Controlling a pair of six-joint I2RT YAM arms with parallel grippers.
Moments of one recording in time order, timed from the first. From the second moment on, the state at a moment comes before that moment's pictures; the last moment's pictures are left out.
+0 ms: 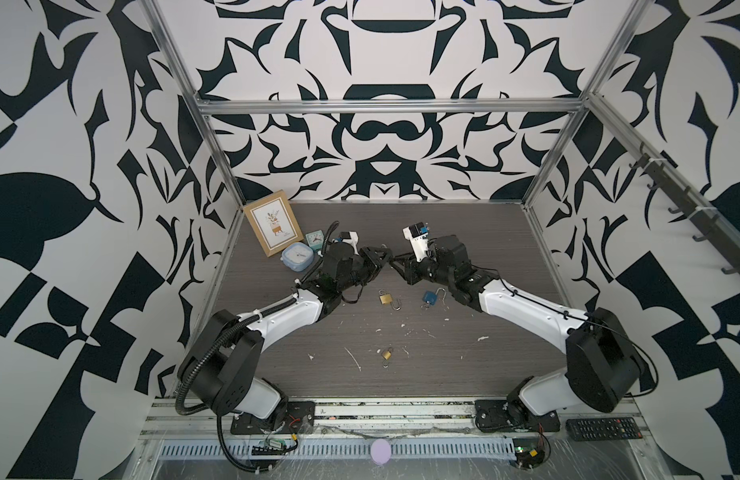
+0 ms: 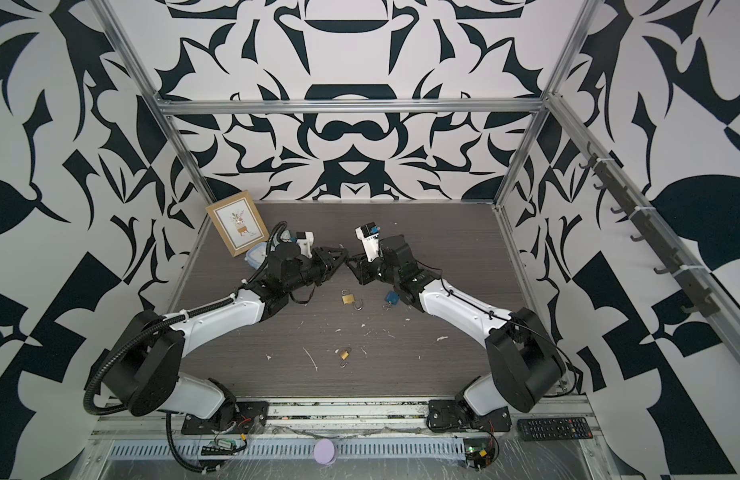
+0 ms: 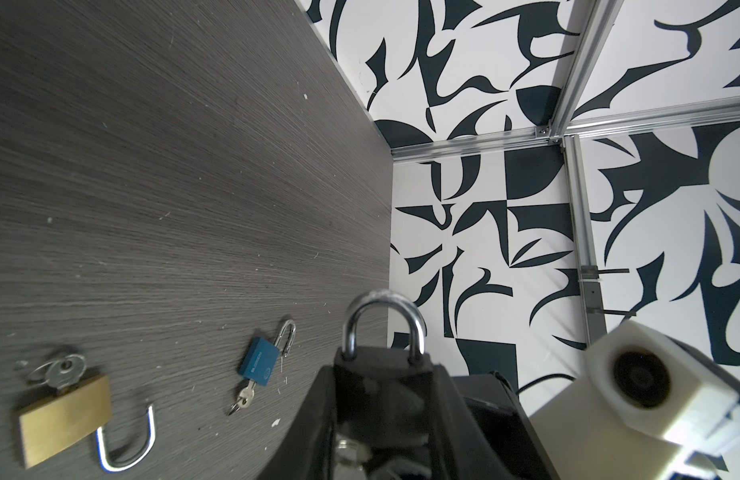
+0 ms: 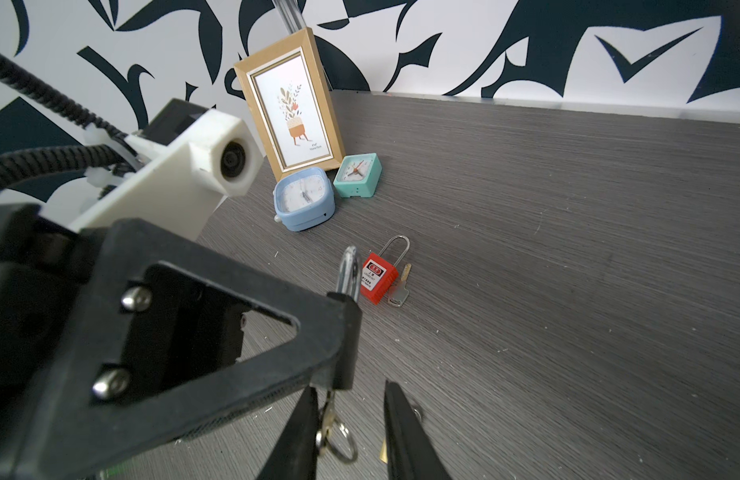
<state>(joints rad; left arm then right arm) -0.62 1.48 0.82 0.40 0.26 -1.29 0.60 1.48 0.95 0.11 -0.31 0.30</state>
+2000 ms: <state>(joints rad) -0.55 1.50 0.87 0.35 0.31 -1.30 0.60 1.52 0.98 0.14 -0.35 0.30</state>
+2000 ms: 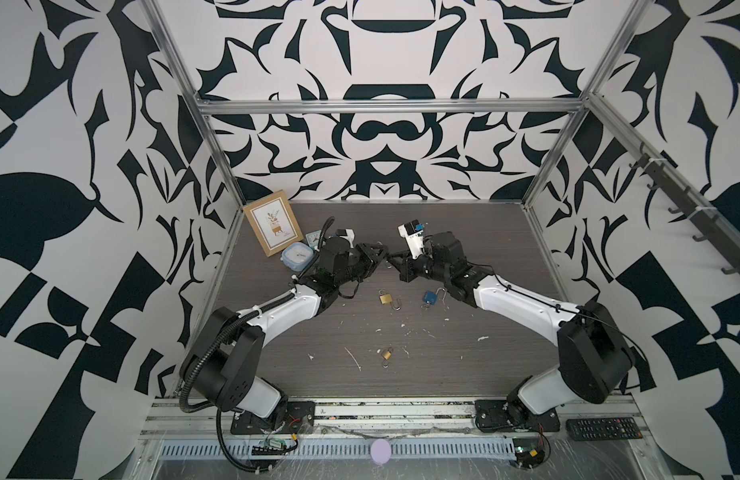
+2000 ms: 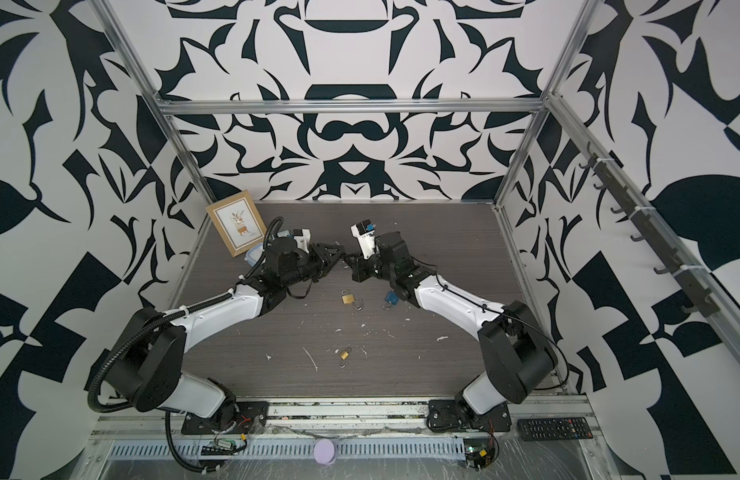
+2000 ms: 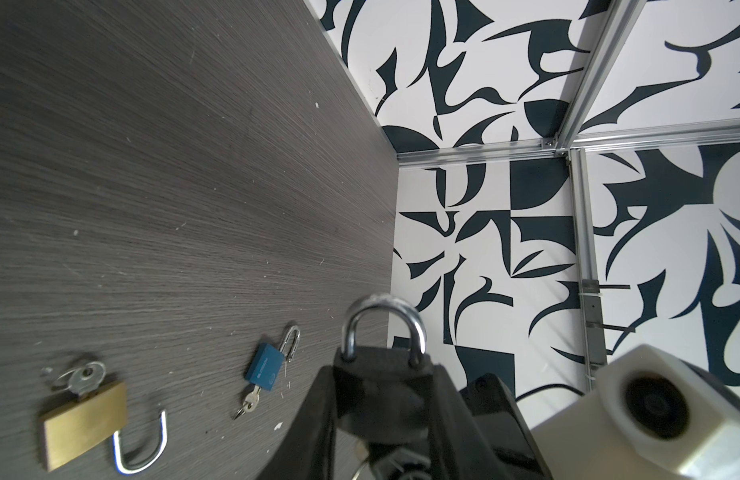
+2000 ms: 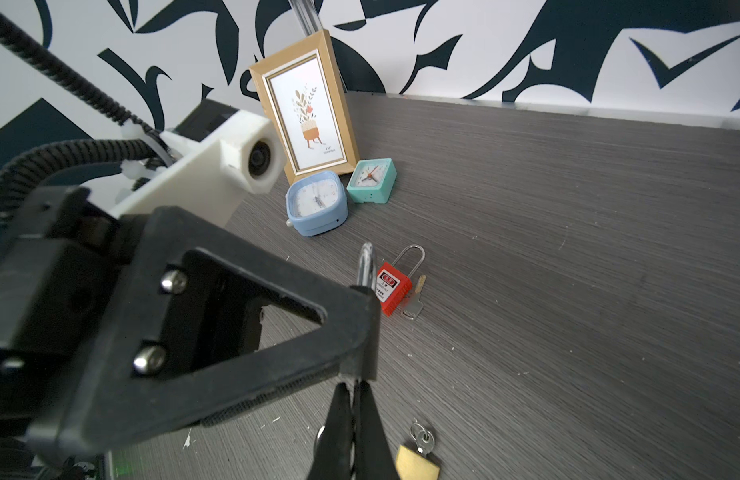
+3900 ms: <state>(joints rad) -0.68 2.32 1.93 -0.81 -0.06 0.23 0.43 1.34 0.76 -0.16 -0.05 0.47</state>
